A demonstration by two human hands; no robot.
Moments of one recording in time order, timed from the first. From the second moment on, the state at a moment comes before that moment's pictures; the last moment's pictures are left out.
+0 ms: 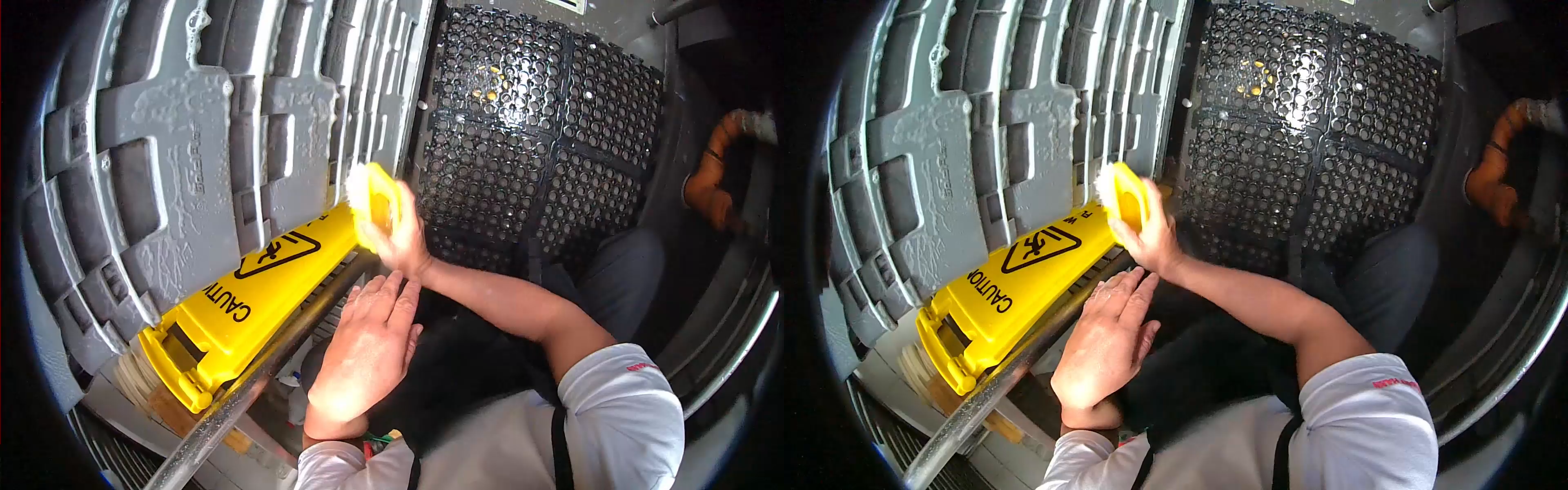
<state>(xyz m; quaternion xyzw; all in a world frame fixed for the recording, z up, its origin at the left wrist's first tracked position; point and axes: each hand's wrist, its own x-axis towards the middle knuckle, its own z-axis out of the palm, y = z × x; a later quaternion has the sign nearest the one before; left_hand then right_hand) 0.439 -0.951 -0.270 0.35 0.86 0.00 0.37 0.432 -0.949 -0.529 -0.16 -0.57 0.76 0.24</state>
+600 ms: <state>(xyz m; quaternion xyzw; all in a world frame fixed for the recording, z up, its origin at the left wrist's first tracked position) 0.447 -0.963 -0.275 0.34 0.87 0.02 0.37 0.368 -0.886 -0.495 -0.20 -0.59 0.73 0.28</state>
